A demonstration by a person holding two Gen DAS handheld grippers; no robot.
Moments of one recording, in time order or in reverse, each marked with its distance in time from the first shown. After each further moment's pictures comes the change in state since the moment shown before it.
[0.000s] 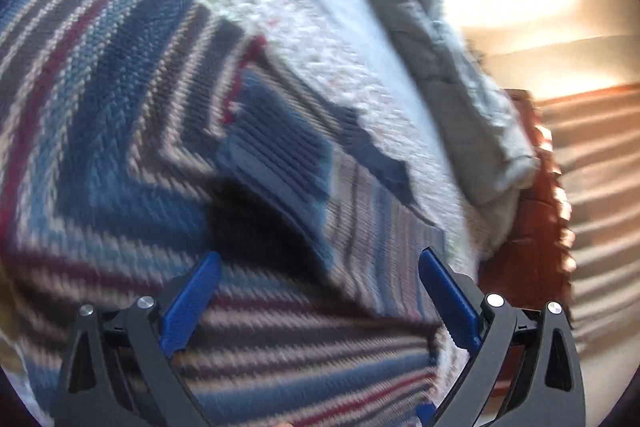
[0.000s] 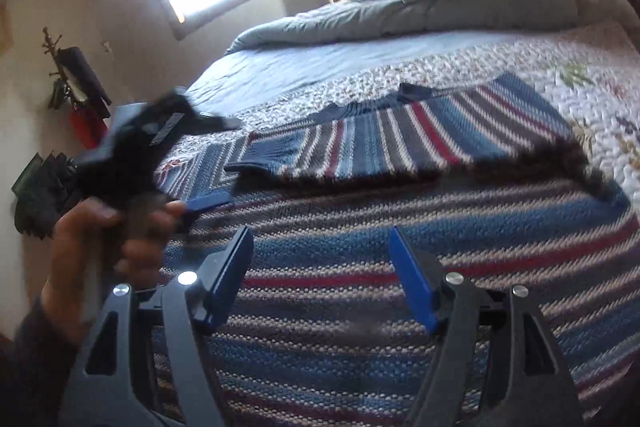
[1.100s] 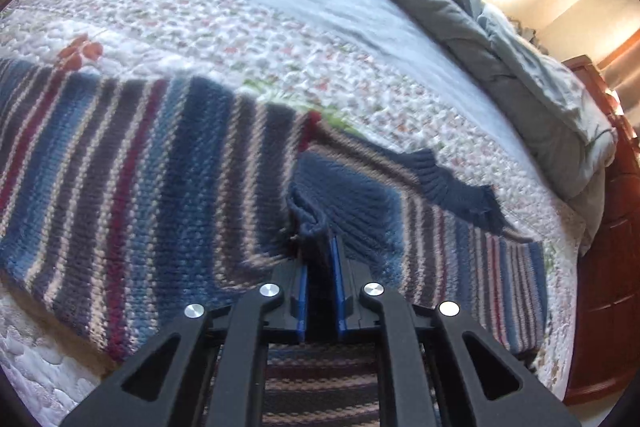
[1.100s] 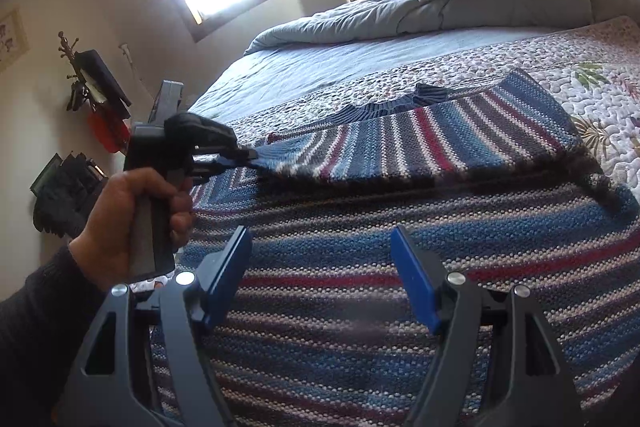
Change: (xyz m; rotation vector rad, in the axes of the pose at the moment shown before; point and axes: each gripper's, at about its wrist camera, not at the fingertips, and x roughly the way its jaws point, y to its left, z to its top) left arm -0.012 -0.018 0.021 0.190 -0.108 0.363; right arm -0.010 -0.008 0.001 0.008 0.009 0.082
